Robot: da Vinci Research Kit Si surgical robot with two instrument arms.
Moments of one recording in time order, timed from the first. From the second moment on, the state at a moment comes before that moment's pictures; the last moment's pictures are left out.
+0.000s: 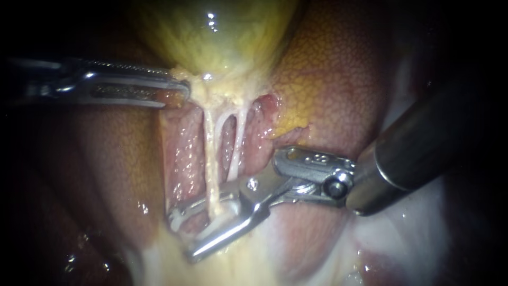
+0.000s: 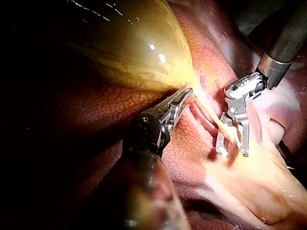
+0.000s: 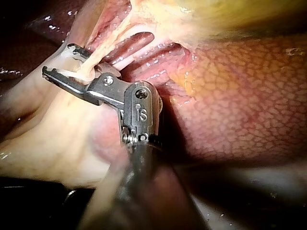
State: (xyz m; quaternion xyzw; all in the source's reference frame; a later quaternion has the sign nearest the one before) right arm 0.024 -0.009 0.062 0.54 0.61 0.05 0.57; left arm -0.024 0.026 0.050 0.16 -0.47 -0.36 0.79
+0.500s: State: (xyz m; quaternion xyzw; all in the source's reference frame) right arm 0.025 -0.010 0.059 0.55 0.62 0.05 0.56; left arm -0.024 0.026 0.050 0.16 -0.47 -0.36 0.79
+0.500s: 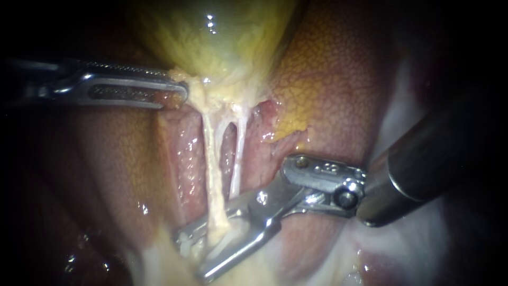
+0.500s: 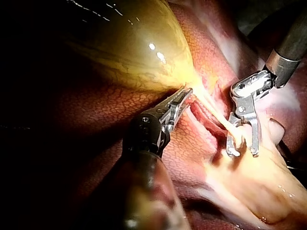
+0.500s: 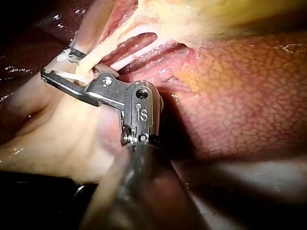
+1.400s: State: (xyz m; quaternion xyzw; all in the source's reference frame) right arm 0.025 -0.009 0.060 0.53 0.62 0.07 0.57; left arm -0.023 0.026 0.050 0.16 -0.47 -0.36 0.79
